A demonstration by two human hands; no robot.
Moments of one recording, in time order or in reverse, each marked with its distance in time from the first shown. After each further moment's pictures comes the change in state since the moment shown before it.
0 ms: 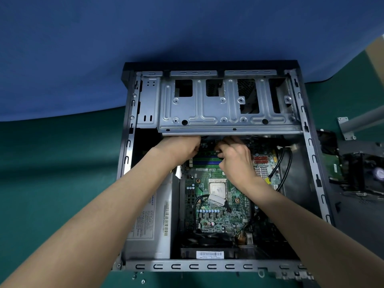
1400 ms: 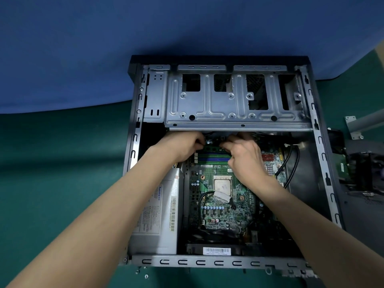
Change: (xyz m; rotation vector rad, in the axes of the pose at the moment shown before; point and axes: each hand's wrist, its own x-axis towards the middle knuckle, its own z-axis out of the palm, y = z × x) left_hand 0.002 -0.015 0.012 -0.316 -0.061 -0.122; right_hand -0.003 0.006 -0.003 -0.057 0.009 -0.022
